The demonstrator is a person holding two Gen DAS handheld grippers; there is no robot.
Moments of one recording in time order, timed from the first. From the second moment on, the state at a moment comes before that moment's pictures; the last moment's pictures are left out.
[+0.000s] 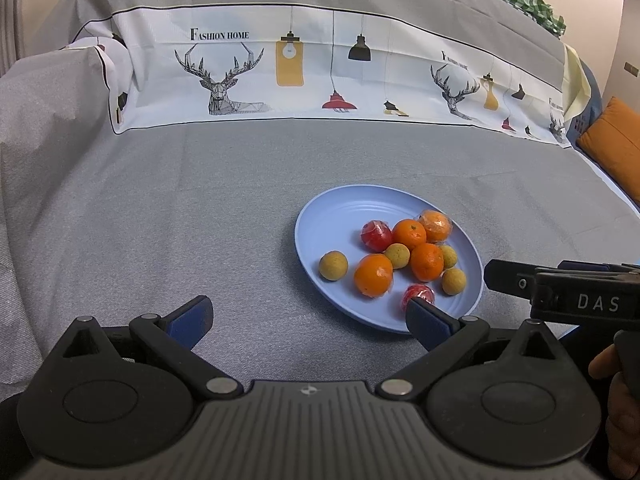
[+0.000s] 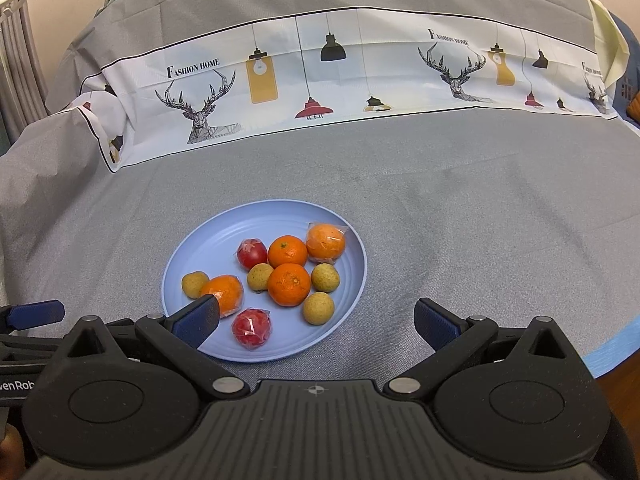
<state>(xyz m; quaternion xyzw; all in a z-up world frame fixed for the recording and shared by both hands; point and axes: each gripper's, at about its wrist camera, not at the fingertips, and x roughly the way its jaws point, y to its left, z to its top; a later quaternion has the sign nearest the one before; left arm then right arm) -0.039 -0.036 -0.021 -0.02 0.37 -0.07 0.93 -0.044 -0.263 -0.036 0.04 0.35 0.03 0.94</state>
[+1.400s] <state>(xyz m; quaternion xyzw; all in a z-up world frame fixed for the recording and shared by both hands) -0.035 -0.043 -0.023 -0.02 0.35 -0.09 0.93 -0.045 -0.268 -0.029 0.05 0.33 0.03 0.94</state>
